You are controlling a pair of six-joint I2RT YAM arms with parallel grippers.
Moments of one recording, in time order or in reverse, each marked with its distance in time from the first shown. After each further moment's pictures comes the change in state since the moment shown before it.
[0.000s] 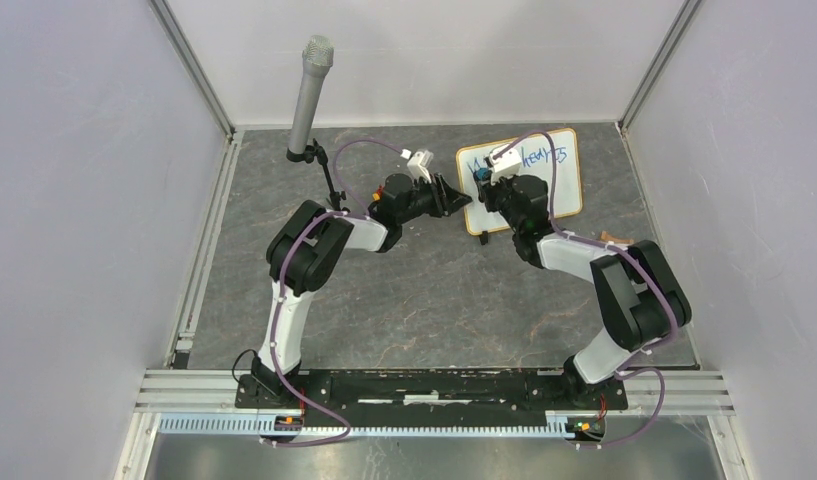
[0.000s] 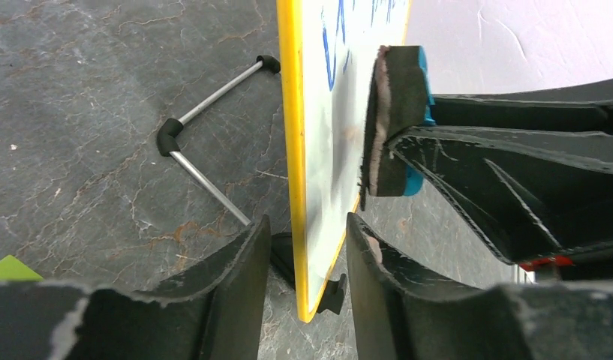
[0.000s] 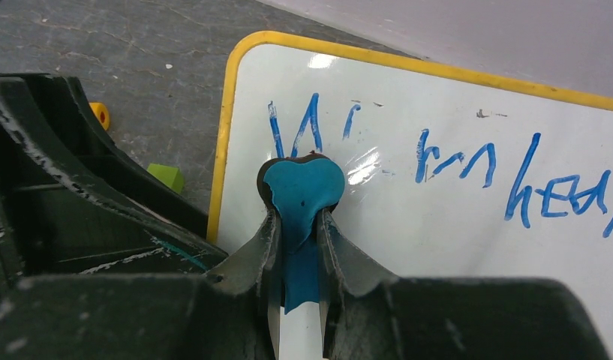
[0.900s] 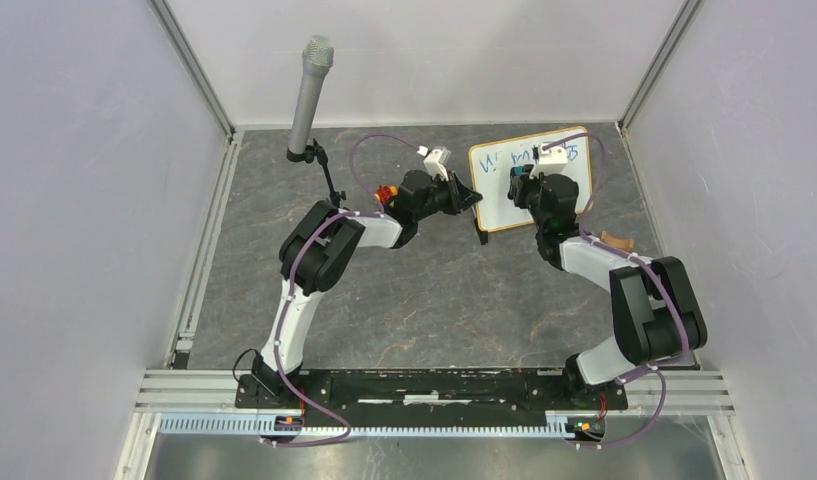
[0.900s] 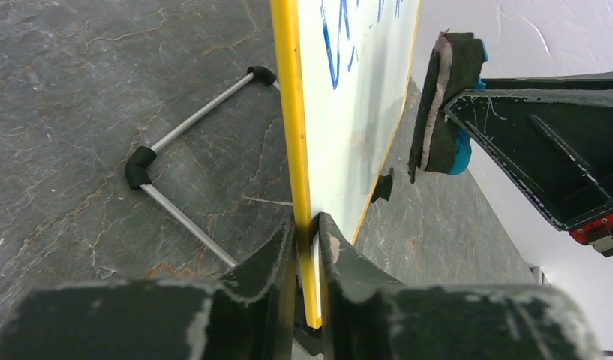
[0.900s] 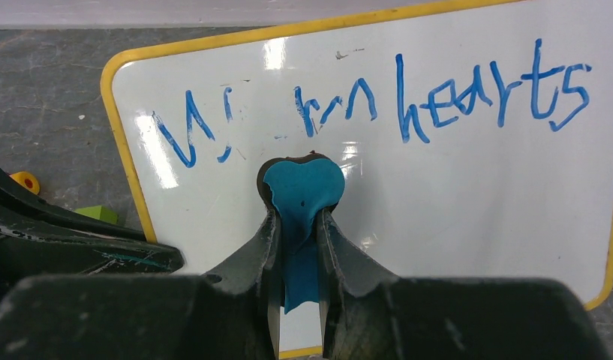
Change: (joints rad) left arm -0.057 0.066 0.145 -0.096 -0.071 0.044; right arm -0.149 -0.094 -0.052 -0.053 0.097 0.206
